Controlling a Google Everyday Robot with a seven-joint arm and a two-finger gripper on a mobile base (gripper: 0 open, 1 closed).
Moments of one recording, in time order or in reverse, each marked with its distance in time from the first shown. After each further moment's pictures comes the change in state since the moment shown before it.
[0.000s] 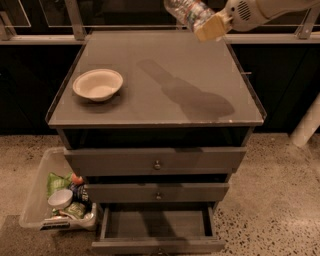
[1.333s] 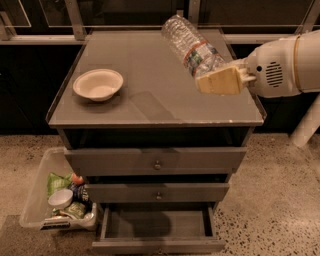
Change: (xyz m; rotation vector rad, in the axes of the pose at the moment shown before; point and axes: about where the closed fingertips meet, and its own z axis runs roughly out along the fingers) arm 0.075 0.148 -0.076 -0.116 -0.120 0.165
